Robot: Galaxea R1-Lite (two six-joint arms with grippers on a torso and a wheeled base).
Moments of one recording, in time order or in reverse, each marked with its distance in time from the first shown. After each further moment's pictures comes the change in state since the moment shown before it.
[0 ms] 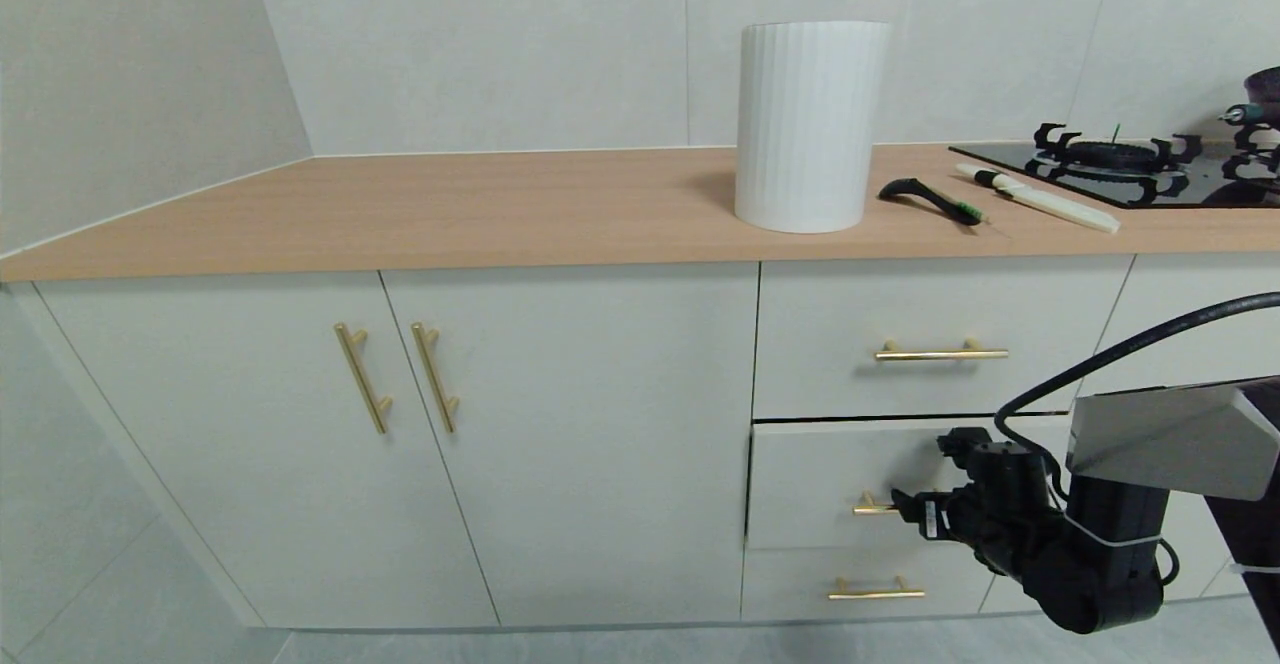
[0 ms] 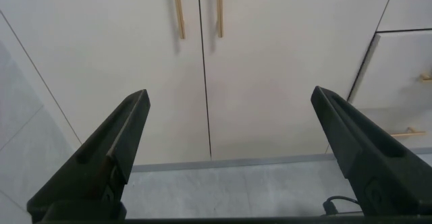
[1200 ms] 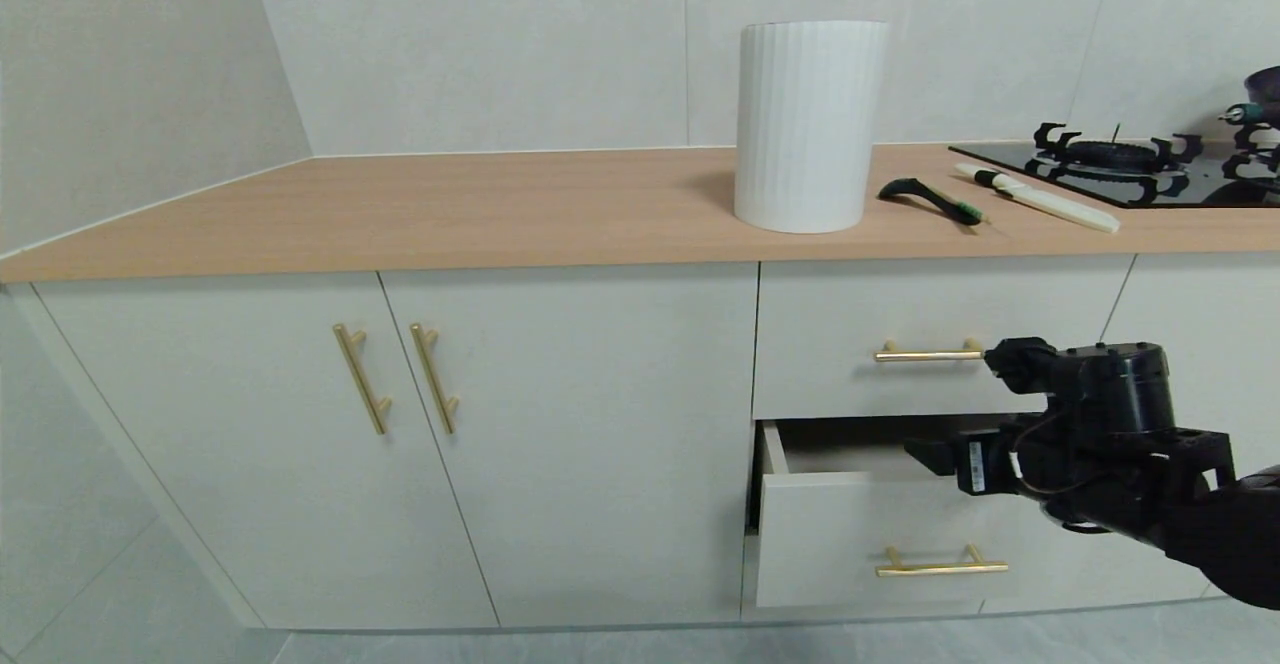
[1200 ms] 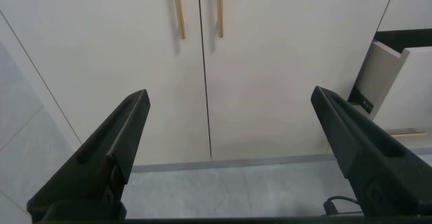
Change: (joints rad) left arm 0.000 0.000 0.000 0.000 0.000 0.000; right arm 0.133 -0.677 0.103 0.496 0.037 0.038
